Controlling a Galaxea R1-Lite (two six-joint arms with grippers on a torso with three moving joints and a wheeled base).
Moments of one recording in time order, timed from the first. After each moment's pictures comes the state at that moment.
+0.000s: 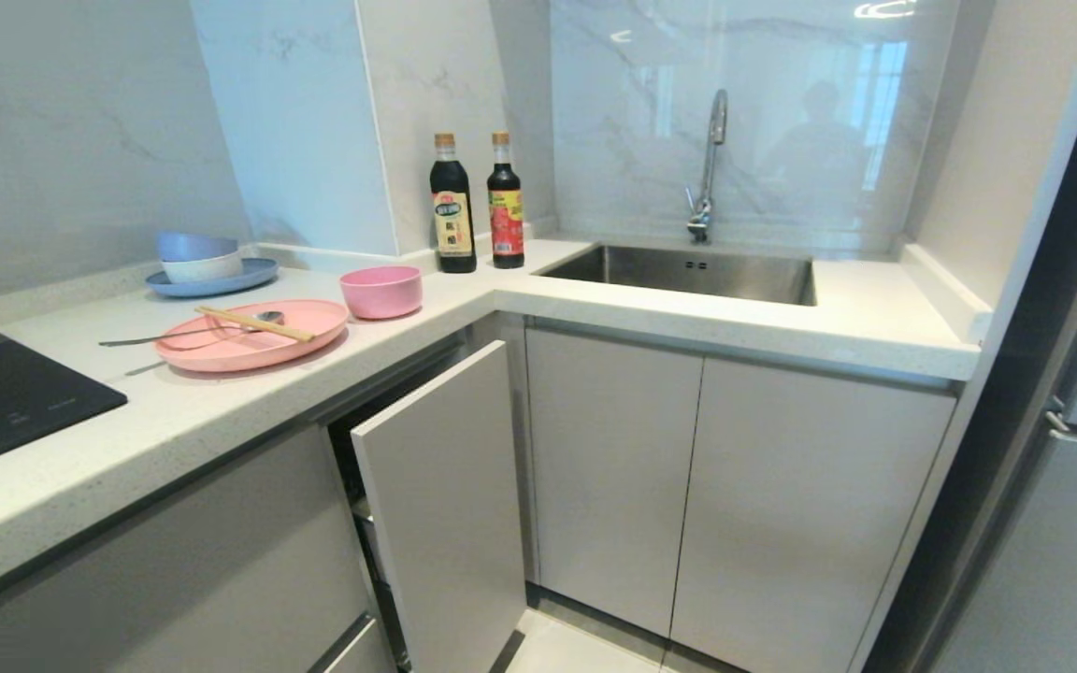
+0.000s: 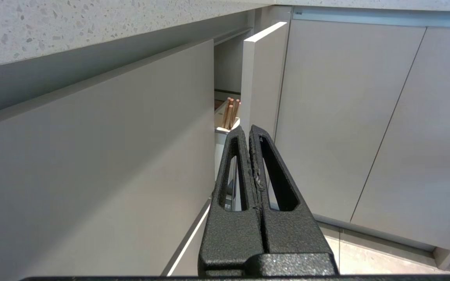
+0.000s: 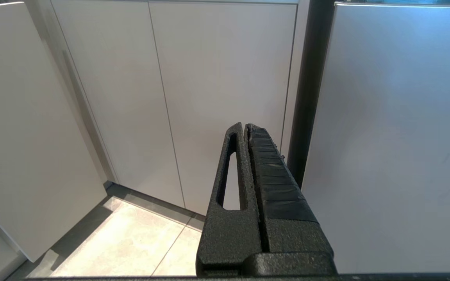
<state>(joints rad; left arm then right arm) 0.00 0.00 0.00 -0.02 -0.03 0.01 0.01 0.00 0.00 0.00 0.00 0.02</state>
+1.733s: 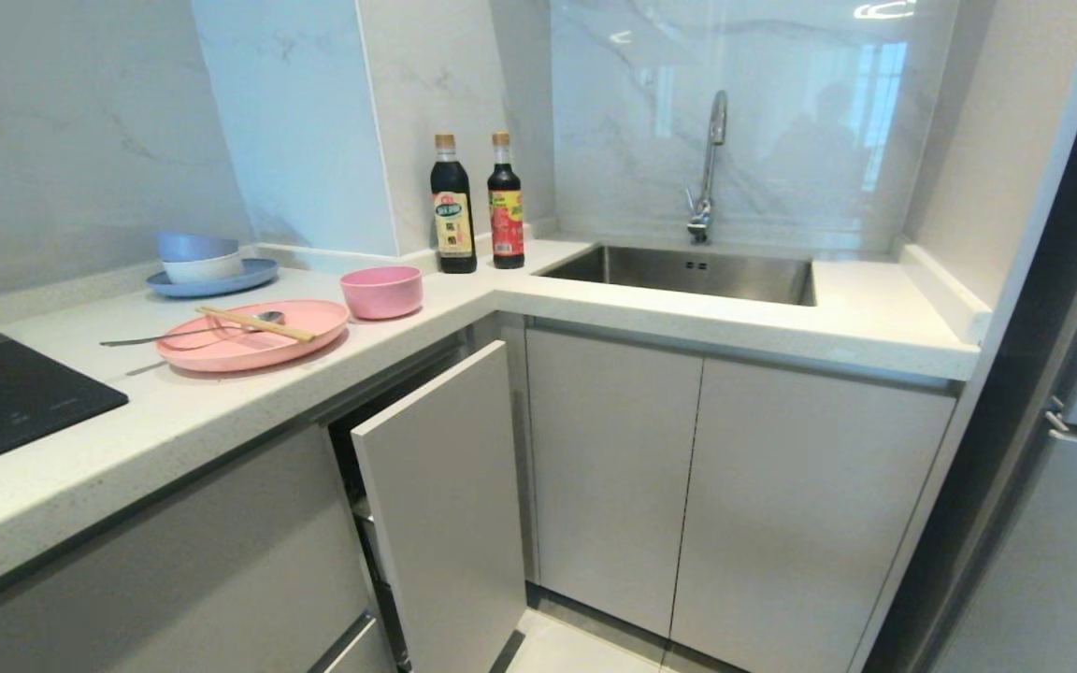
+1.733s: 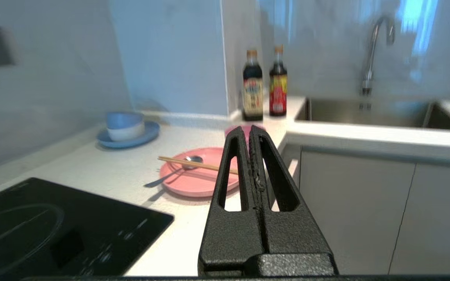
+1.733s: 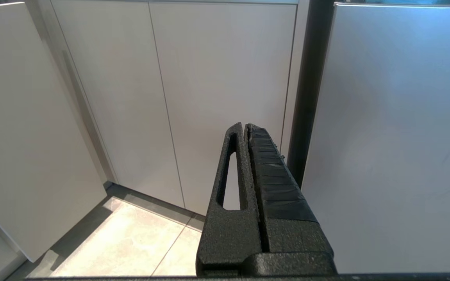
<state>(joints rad) -0.04 0.79 -1.18 0.24 0.01 0.14 0.01 0.00 0.00 0.00 0.00 0.02</state>
